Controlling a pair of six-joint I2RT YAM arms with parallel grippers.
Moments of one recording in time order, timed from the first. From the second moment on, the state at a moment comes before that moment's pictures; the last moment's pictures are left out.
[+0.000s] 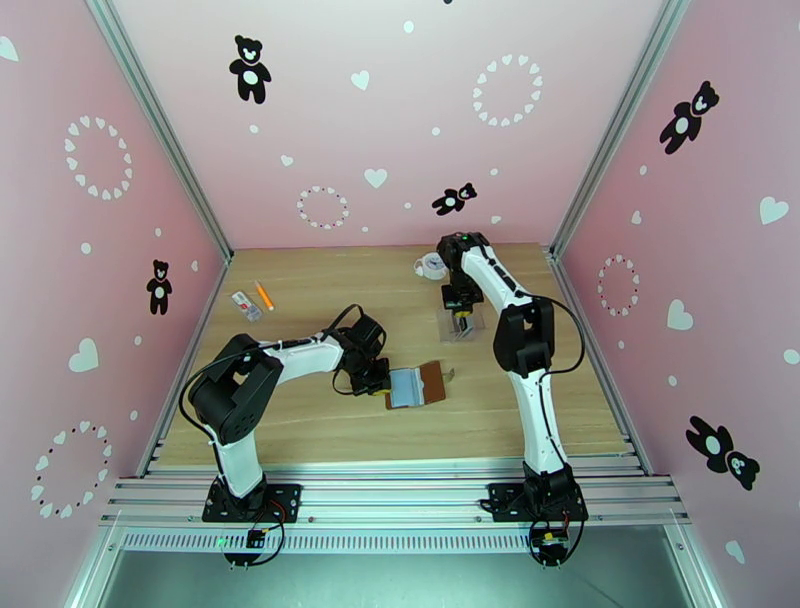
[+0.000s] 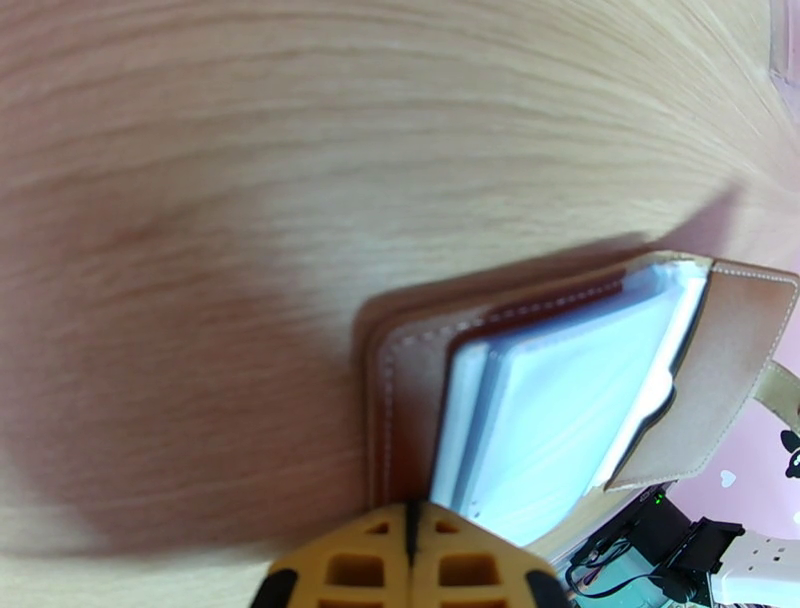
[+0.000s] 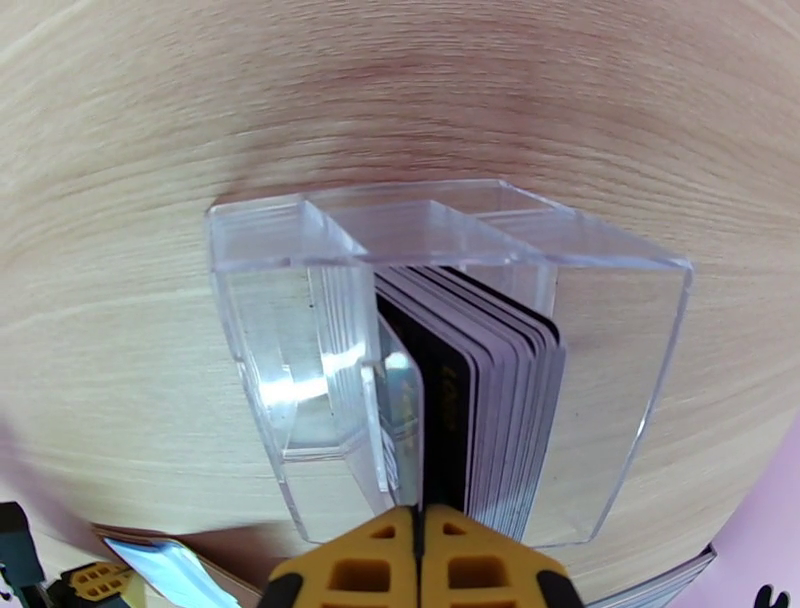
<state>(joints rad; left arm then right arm) -0.67 1.85 1.06 -0.48 0.45 -0.85 0.32 2.39 2.27 -1.50 0.10 0.30</state>
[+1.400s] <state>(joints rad) -0.67 1.85 1.06 -0.48 0.43 -0.85 0.39 1.52 1.39 -1.16 -0.41 0.52</state>
